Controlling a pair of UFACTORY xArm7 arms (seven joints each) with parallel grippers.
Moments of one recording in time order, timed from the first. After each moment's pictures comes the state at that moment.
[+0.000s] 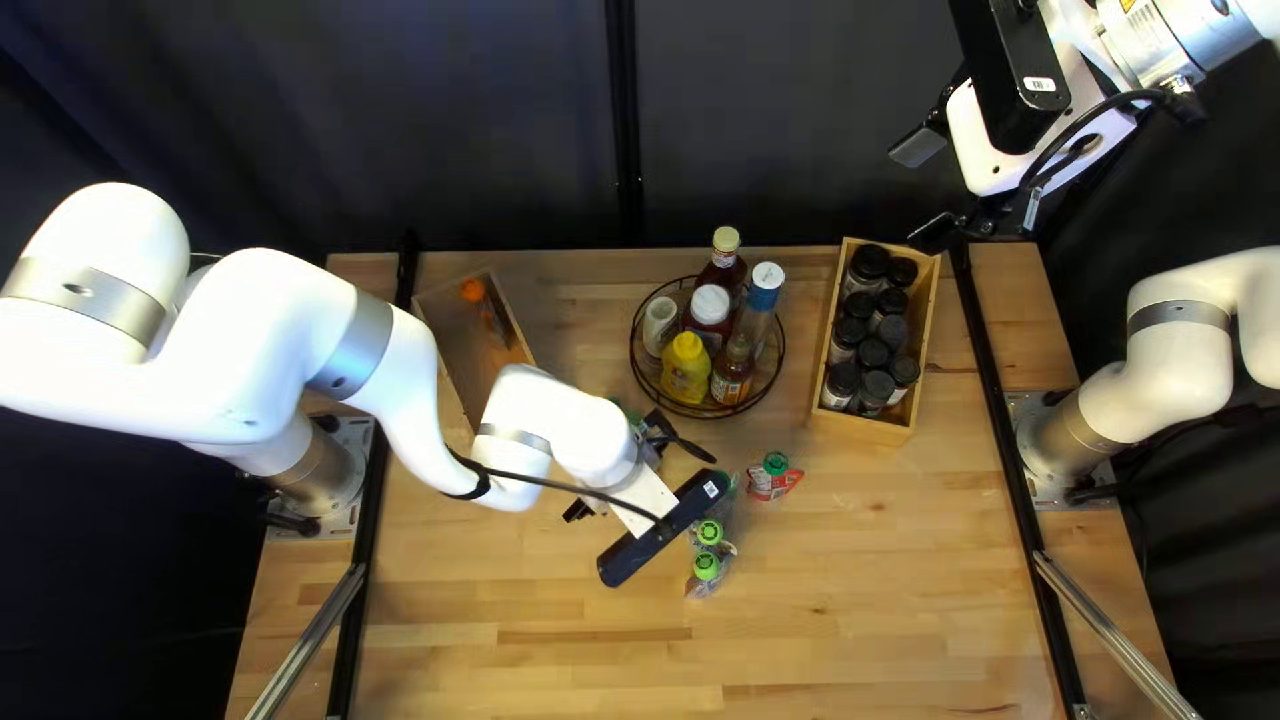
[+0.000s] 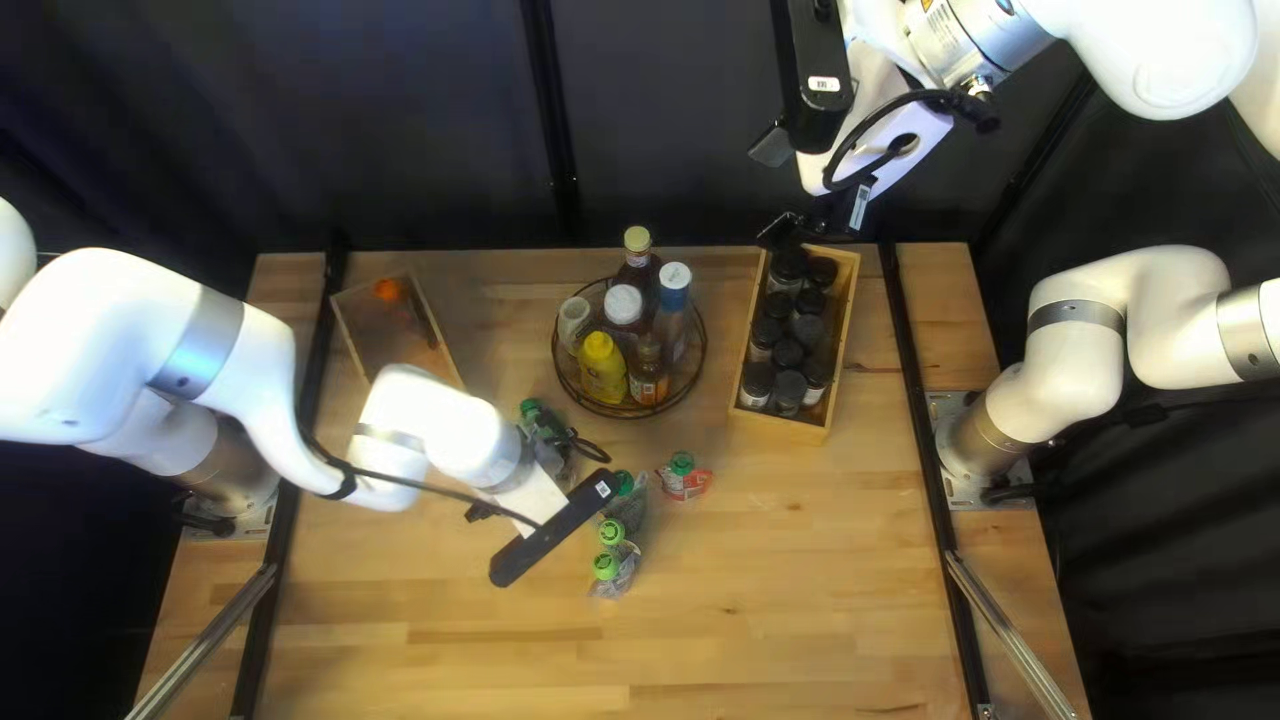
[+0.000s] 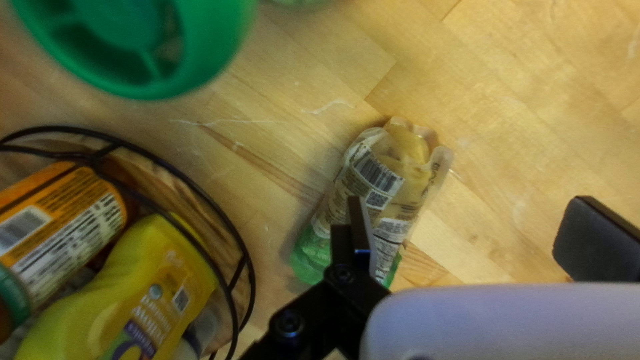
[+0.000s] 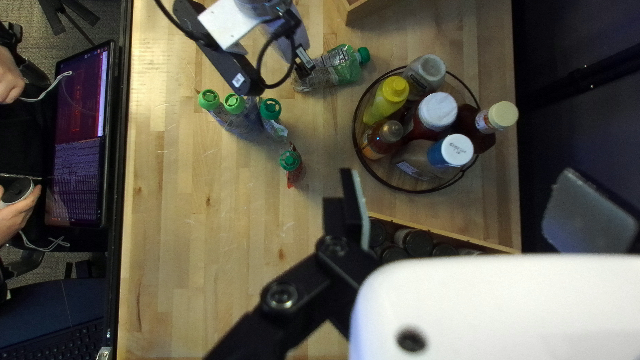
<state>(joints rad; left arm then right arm) -0.49 0.15 0.35 0.75 0.07 0.54 0.72 2.83 0.64 -3.05 1.20 0.18 1.27 -0.24</state>
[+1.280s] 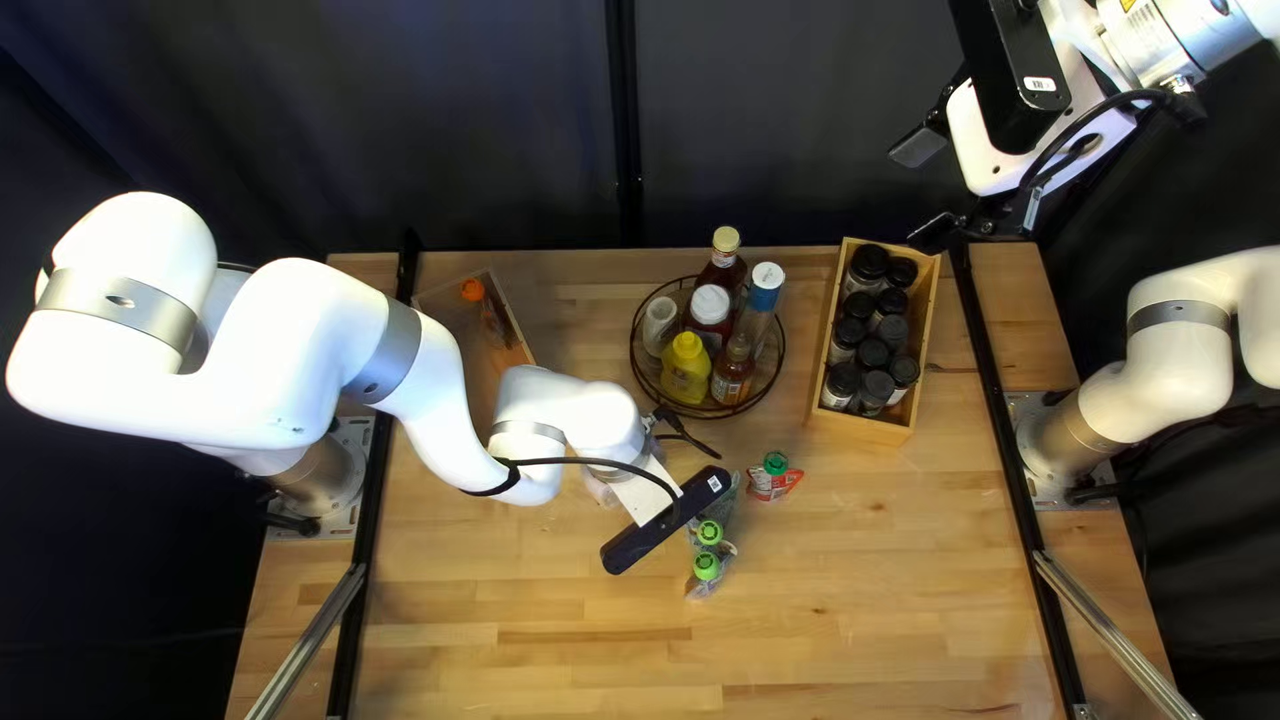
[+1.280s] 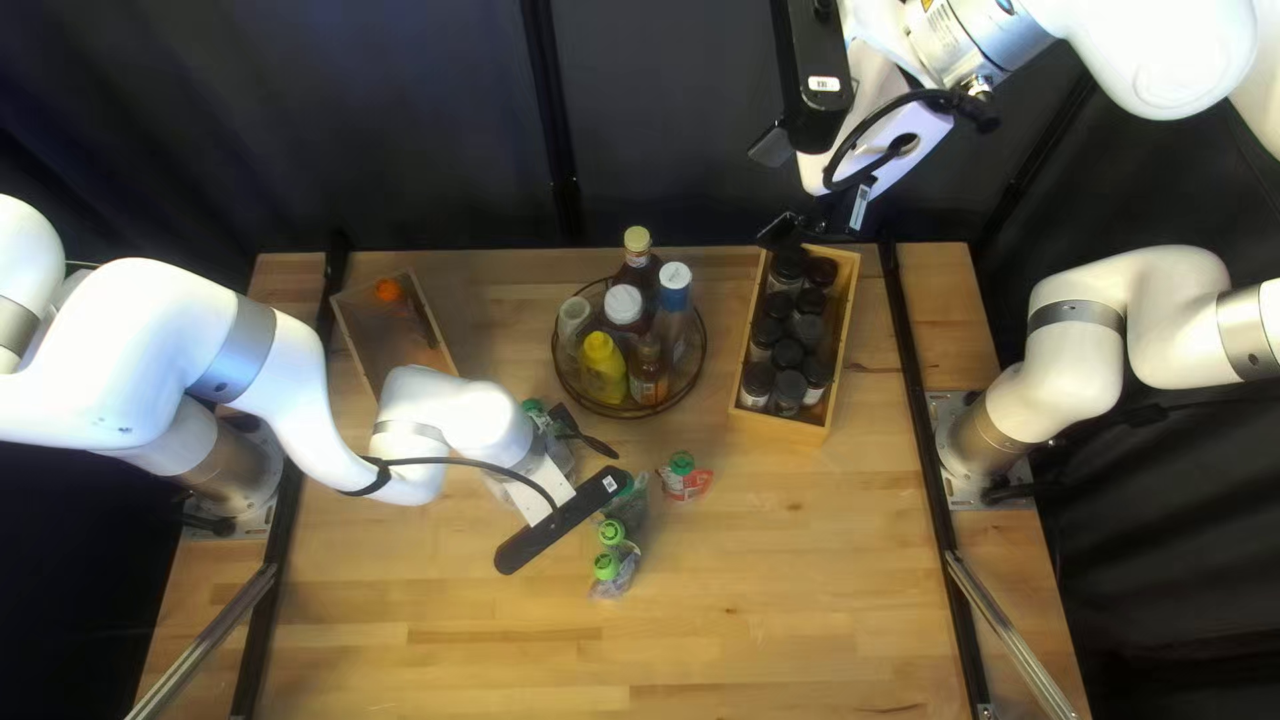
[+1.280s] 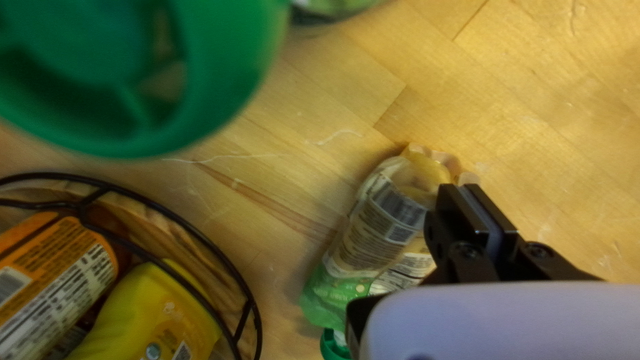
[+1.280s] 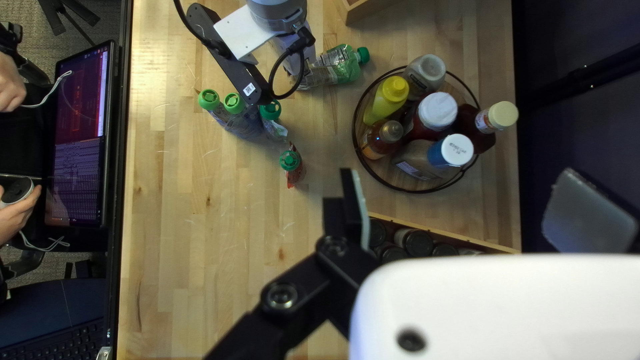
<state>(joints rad) -0.48 0.12 0.32 0.76 0.03 0.55 0.78 2.83 0.64 -3.05 1.20 0.18 1.27 -0.24</state>
